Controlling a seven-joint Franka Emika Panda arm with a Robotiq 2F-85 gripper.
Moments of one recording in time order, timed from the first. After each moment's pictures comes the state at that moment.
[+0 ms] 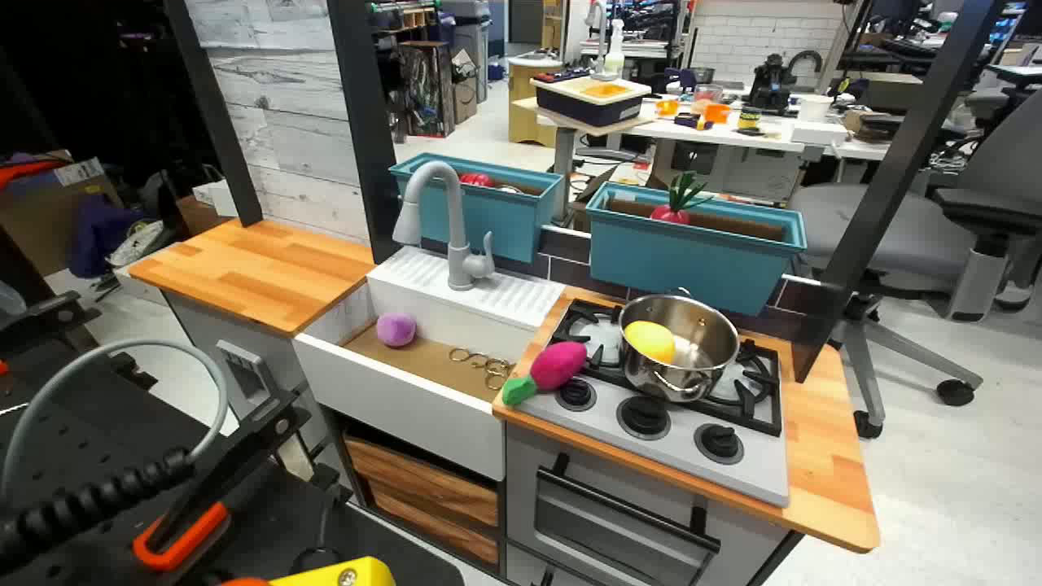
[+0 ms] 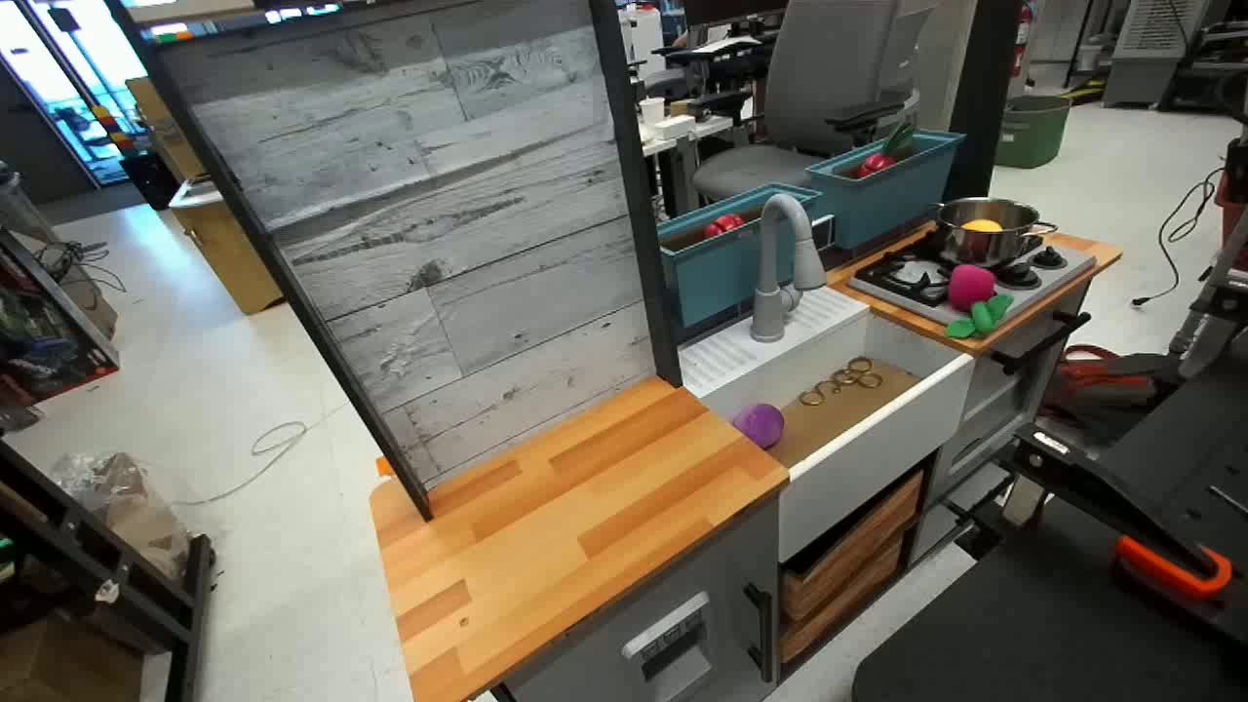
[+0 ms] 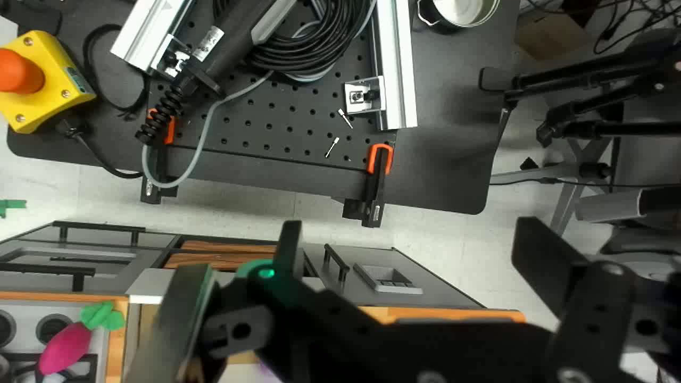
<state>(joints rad) 0.09 -0.50 -0.07 -2.47 0.12 1.69 -0.23</state>
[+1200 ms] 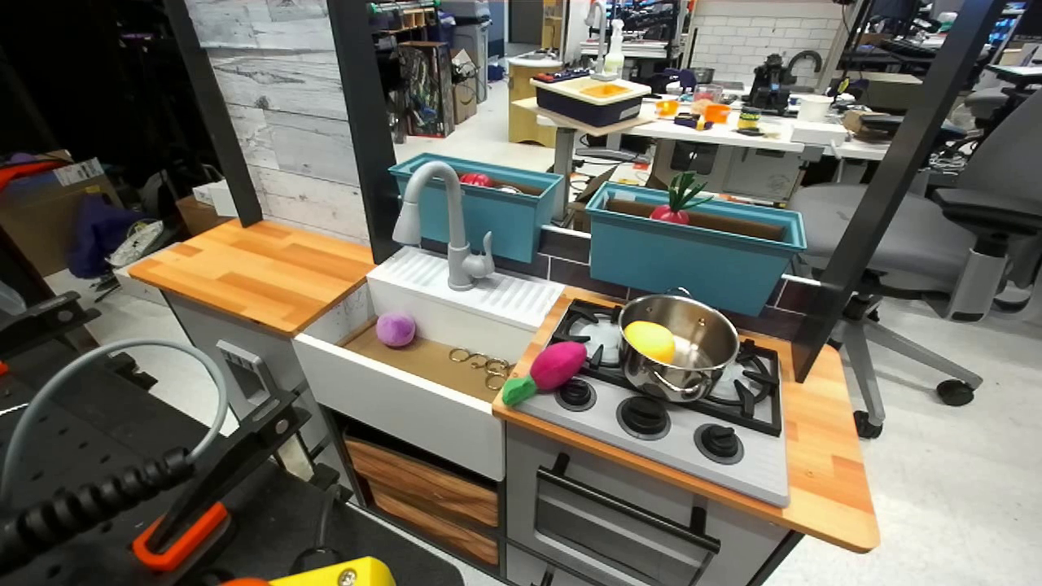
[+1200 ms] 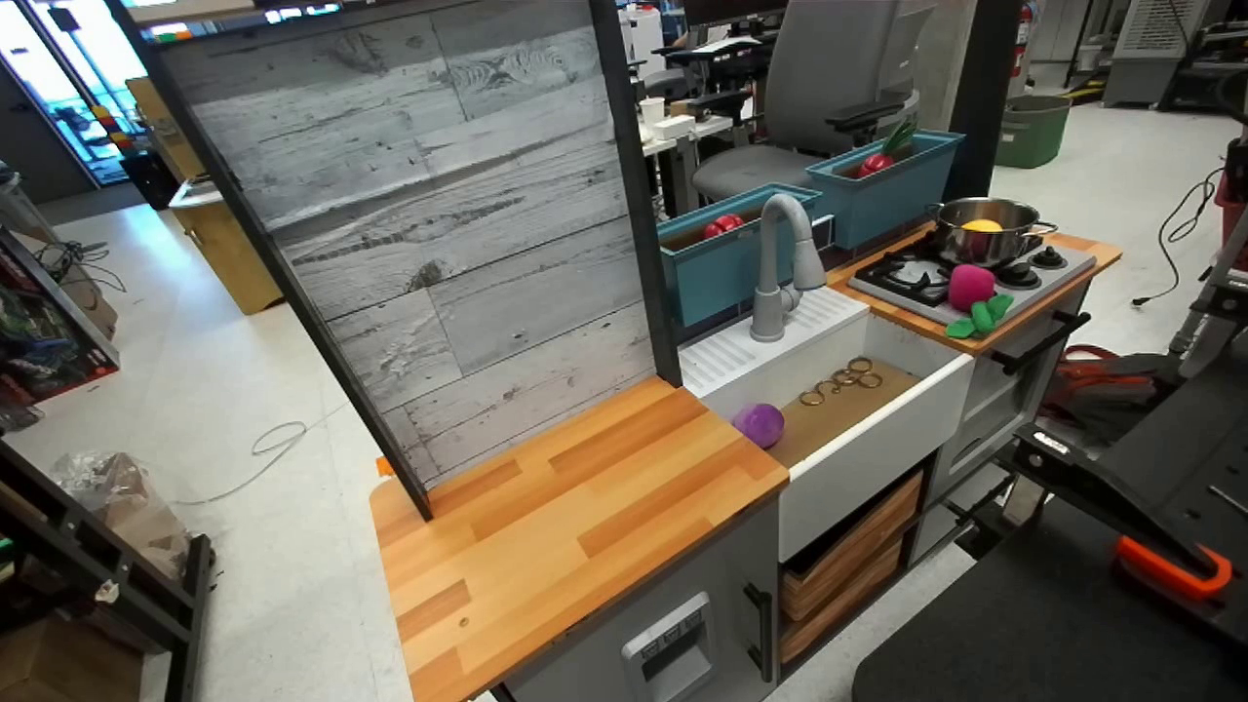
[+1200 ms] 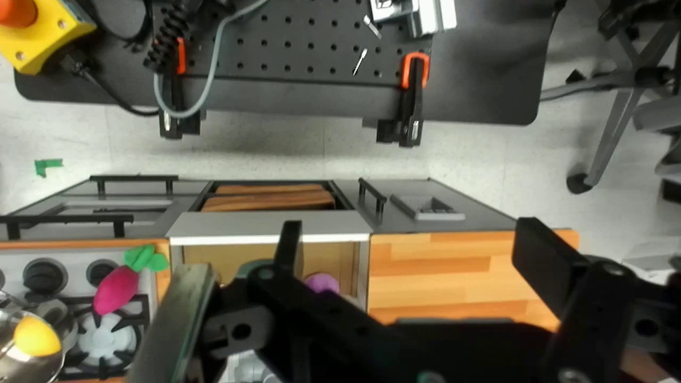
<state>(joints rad) 0.07 -0.42 -0.05 -2.50 0.12 1.97 -0.14</state>
